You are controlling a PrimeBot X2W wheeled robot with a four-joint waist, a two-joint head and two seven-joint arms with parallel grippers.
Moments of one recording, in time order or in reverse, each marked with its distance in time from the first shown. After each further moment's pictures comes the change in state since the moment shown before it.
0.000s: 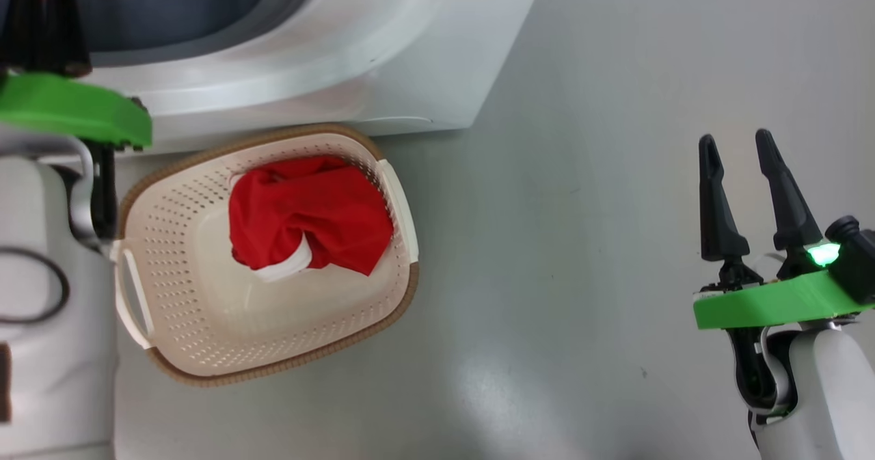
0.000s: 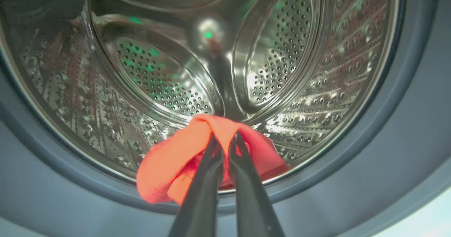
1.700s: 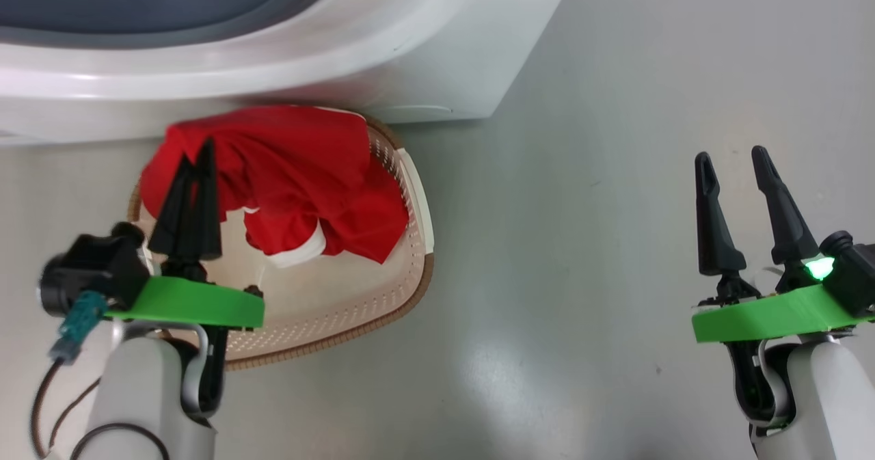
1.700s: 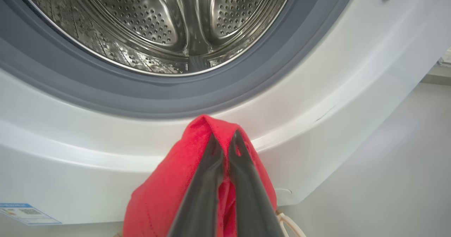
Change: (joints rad) left arm 0.489 -0.133 -0.014 -0.373 -0.041 -0.062 -0.004; right arm 0.045 0.000 -0.001 -0.010 -0.021 0.000 0.000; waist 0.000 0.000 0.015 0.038
